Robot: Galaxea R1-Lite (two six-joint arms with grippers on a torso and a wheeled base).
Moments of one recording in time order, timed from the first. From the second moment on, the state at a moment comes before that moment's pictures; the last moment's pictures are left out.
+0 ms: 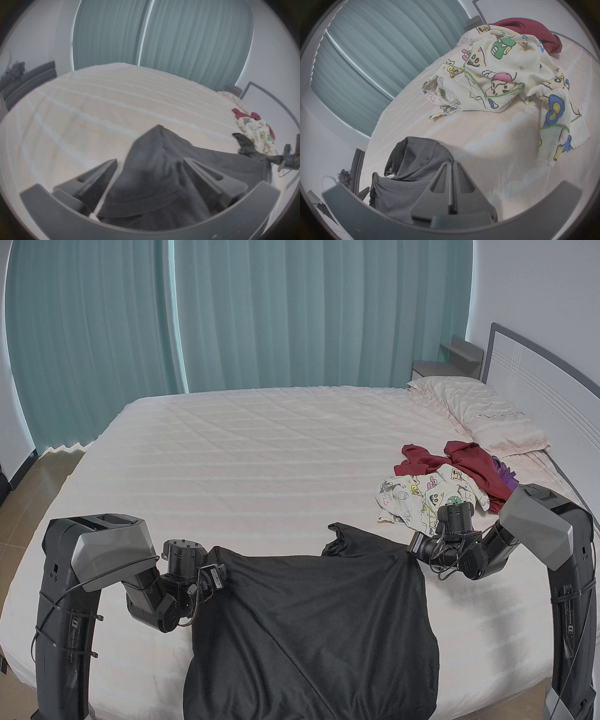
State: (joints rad) left arm -0.25 2.52 -0.91 -1.03 0.26 -0.45; right arm 0.18 2.52 -1.24 -0.66 0.10 0.61
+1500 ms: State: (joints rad) left arm -0.33 2.53 -0.78 -1.19 0.43 -0.22; right arm 0.18 2.52 -1.24 -0.66 0.09 0.61
